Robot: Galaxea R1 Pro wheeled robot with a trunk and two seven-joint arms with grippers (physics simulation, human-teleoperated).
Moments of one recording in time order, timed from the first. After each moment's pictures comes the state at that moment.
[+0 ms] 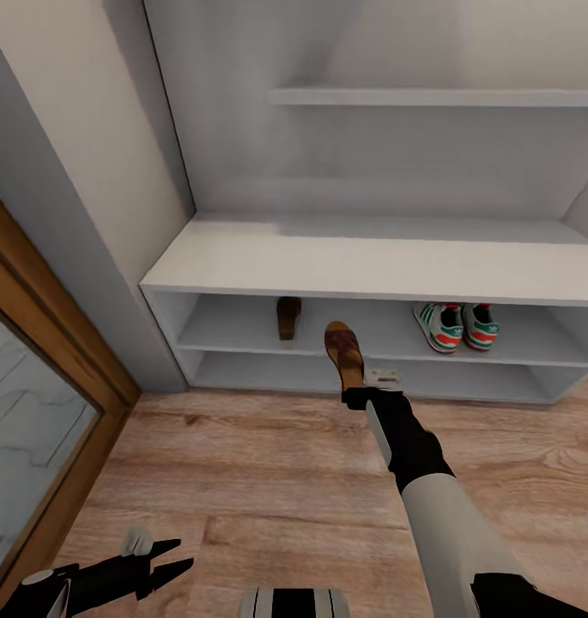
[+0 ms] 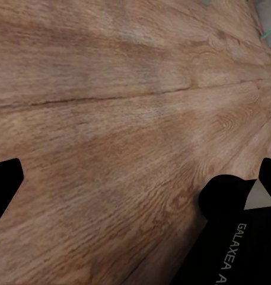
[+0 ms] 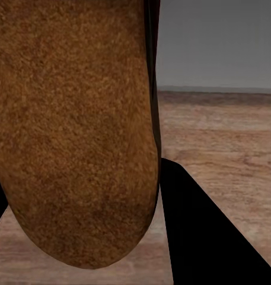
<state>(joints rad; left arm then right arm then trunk) -0.43 0.23 0.46 -0.44 -0.25 0.00 -1.36 -0.81 0.17 -0.08 -0.86 0.12 0.62 -0.10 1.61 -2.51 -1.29</state>
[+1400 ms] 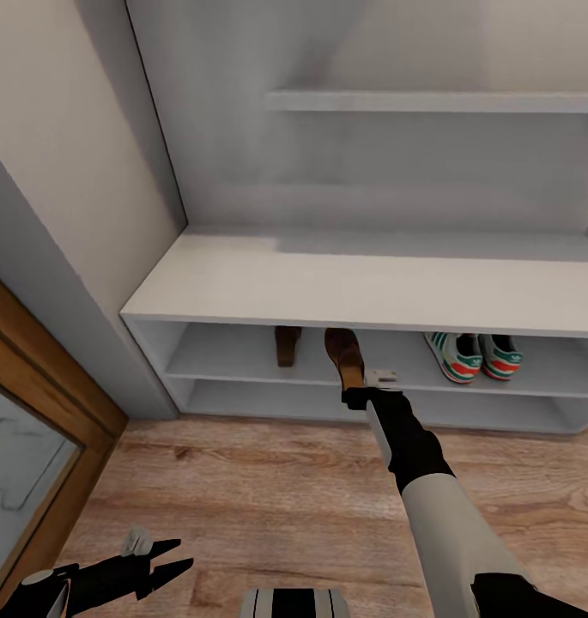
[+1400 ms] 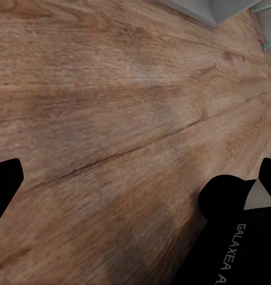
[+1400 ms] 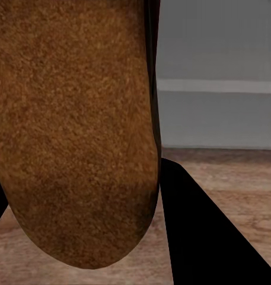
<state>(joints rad) -0.43 0.23 0.46 -0.44 -0.25 0.00 -1.36 -0.81 0.17 -0.08 -0.86 0.12 0.62 -0.10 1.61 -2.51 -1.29</state>
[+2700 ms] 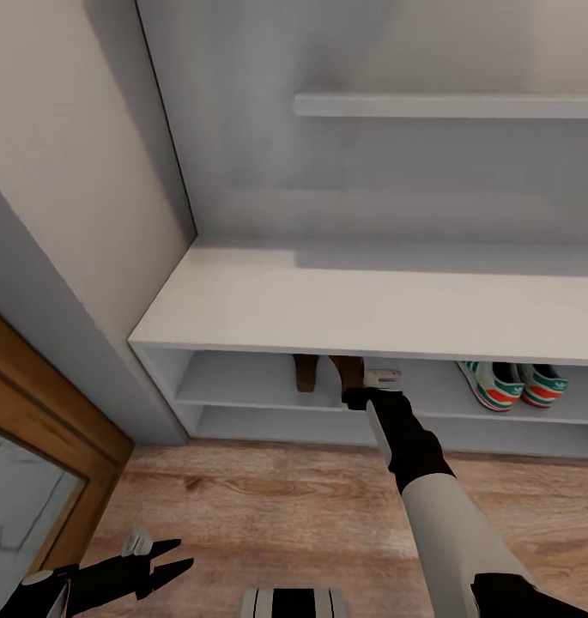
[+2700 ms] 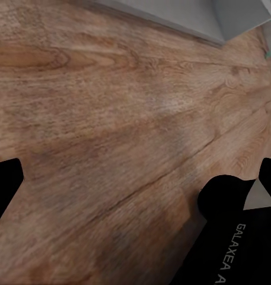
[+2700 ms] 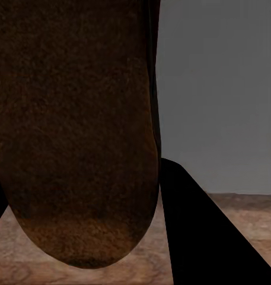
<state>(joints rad) -0.43 0.23 0.46 -0.44 -0.25 0.00 -1.36 -0.81 0.17 -0.08 -0.86 0.12 0.62 -0.11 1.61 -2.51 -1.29</state>
